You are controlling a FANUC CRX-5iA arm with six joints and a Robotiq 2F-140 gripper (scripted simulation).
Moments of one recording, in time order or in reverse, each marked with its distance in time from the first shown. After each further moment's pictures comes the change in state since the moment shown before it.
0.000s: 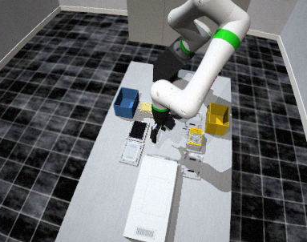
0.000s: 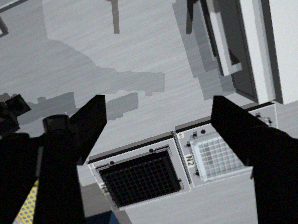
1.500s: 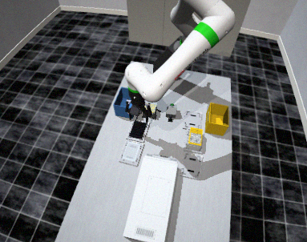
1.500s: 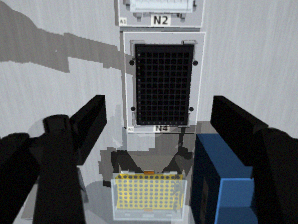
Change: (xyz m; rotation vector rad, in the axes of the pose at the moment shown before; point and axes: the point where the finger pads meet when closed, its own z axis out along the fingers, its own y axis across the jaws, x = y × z) arm -0.161 -0.022 -0.012 -0.001 -0.003 1.225
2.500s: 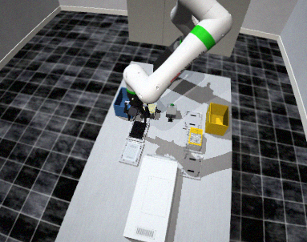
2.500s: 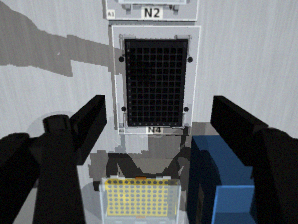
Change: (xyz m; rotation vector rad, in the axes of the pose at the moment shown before) arm -0.006 0.013 0.019 0.000 0.000 -0.001
